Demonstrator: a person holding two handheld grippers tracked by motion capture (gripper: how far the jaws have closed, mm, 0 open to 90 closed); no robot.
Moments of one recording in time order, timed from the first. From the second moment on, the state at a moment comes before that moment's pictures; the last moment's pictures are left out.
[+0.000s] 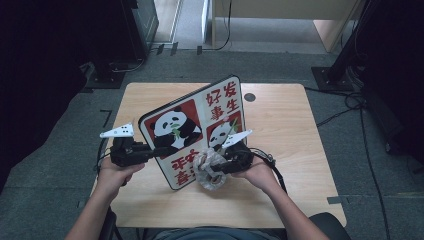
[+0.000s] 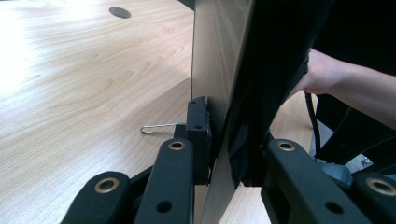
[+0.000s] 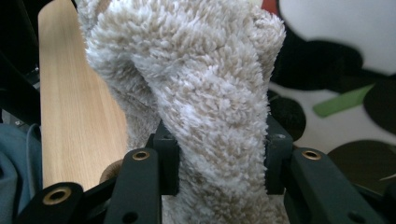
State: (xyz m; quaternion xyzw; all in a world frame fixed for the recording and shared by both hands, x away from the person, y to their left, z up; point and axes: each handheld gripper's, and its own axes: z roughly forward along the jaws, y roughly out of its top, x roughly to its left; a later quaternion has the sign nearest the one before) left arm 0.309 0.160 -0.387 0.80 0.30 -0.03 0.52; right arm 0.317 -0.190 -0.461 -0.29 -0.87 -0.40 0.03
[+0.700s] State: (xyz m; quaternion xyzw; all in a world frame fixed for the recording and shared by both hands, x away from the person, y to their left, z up) left arm 0.309 0.161 -0.387 0.79 0.31 -0.03 0.52; right arm 0.315 -0.194 -0.461 -0.28 -0.87 -0.39 0.04
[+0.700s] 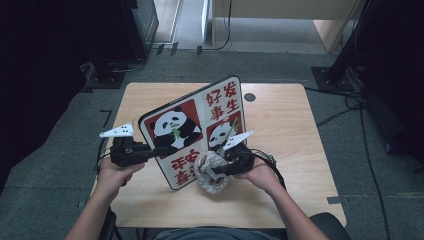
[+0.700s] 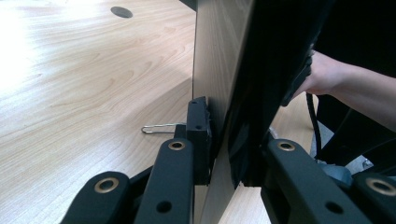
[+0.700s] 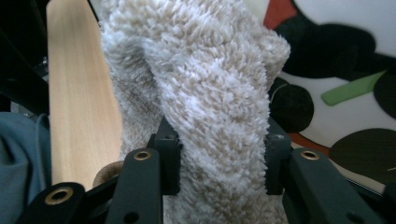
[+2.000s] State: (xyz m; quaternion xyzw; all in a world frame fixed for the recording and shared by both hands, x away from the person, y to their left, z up) left arm 0.309 0.161 -0.387 0.79 0.31 -0.04 0.52; right arm 0.332 -0.175 -0.308 -0.26 -0.85 -0.46 0.01
